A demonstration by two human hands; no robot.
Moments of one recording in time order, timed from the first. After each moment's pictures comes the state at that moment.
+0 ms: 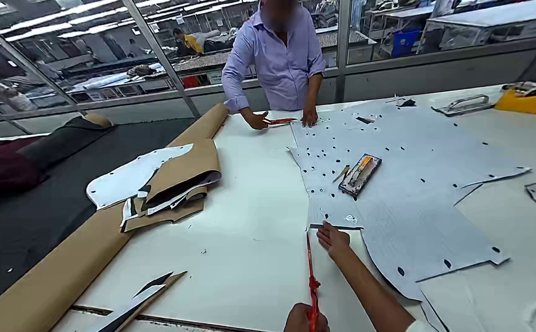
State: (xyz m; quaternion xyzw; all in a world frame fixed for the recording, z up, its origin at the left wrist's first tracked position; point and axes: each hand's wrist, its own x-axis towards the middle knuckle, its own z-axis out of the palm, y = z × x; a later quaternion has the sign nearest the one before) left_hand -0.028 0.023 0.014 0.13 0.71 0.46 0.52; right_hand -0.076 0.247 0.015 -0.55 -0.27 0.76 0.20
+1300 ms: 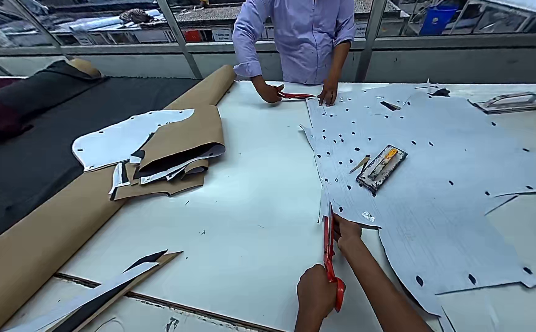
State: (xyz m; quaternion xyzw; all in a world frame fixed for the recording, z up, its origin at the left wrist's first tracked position) left_hand -0.075 0.102 0.069 0.17 0.85 0.17 0.47; right_hand -0.105 0.248 0.012 -0.59 -0.31 0.71 0.21
